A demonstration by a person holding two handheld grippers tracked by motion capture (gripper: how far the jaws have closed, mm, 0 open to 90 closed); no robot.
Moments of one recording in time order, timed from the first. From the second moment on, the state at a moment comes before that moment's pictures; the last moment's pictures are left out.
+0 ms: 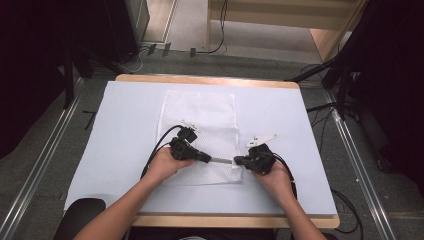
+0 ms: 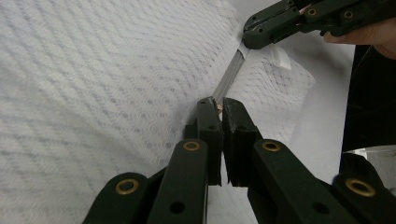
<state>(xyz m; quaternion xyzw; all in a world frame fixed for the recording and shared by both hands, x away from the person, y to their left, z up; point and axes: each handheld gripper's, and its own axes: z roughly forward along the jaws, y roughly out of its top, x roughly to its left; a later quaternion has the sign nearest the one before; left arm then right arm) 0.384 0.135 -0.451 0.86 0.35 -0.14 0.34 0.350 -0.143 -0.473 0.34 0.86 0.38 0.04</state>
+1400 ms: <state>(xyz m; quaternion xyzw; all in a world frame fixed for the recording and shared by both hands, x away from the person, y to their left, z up) 0.378 0.188 -0.439 0.85 0.38 -0.14 0.34 0.353 -0.144 -0.472 0.33 0.86 0.38 0.03</state>
